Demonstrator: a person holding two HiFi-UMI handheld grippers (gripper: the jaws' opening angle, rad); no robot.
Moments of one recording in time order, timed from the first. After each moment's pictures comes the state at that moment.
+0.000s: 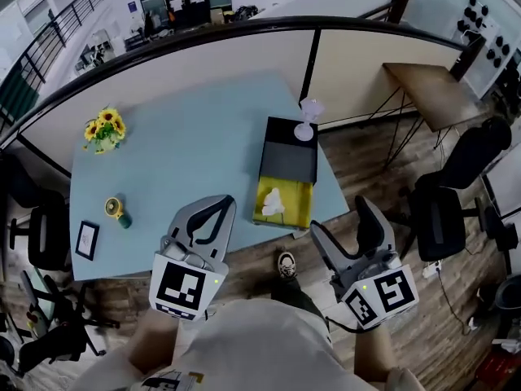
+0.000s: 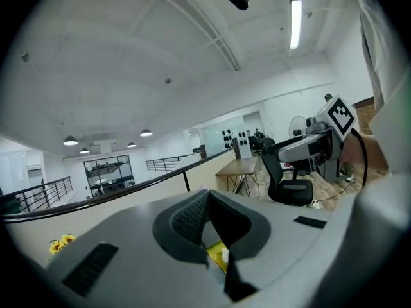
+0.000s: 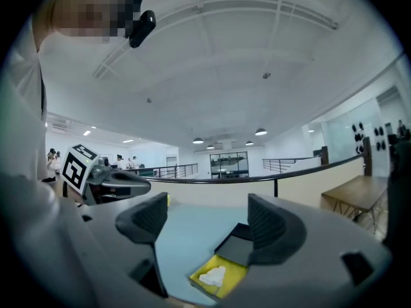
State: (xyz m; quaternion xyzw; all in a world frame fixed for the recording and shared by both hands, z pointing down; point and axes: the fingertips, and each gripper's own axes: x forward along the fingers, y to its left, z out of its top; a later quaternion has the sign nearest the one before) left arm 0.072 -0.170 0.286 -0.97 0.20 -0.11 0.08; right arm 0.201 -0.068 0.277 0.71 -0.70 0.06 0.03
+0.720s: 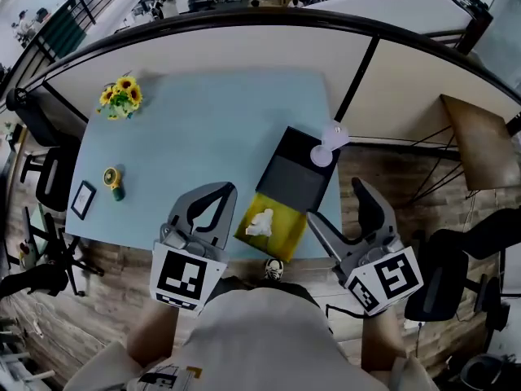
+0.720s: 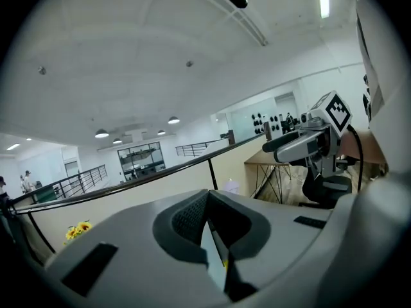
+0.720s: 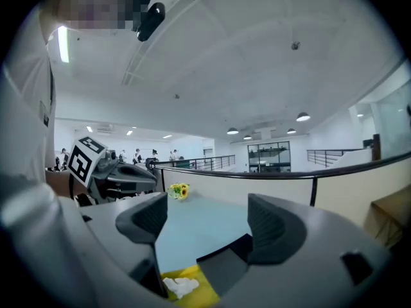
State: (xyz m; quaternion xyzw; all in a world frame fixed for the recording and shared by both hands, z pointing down) left arm 0.187 -0.259 0.315 -0.92 0.35 -0.17 0.05; right arm 0.330 -0.209 0.306 0.55 -0.83 0.07 0.07
